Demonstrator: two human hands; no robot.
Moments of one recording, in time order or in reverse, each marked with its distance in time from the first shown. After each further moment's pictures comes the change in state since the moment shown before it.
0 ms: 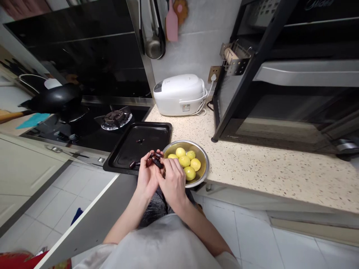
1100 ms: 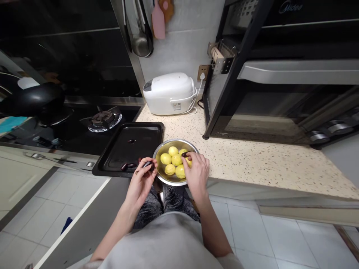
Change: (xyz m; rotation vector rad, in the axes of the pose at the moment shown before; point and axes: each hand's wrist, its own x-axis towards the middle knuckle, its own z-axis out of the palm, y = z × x) left_hand -0.010 0.003 -0.034 0.456 -0.196 0.086; right_hand 0.001 0.082 -0.049 -0.307 0.075 0.210
